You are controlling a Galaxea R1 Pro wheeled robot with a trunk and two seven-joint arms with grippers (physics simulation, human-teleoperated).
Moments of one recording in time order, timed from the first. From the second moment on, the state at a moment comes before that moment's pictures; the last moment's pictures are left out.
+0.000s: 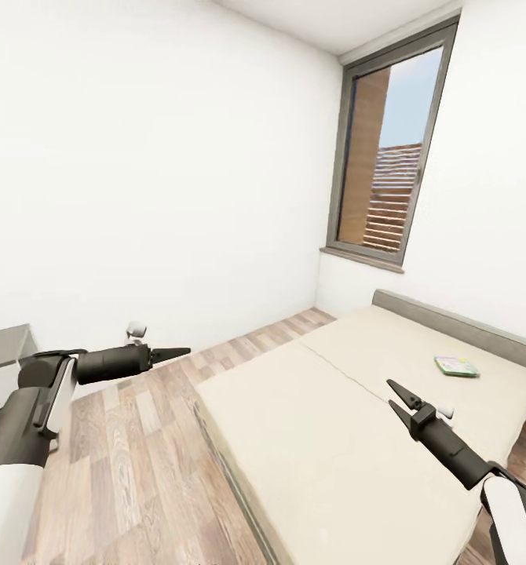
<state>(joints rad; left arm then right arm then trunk) -0.69 0.24 0.16 -1.26 0.15 1.01 -1.28 -0.27 -0.05 -0.52 -1.31 -0.83 0.77 0.64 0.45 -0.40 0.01</state>
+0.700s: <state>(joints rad) -0.69 0.24 0.16 -1.26 0.16 1.01 -1.28 -0.27 -0.05 -0.52 -1.31 -0.83 0.77 0.64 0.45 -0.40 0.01</state>
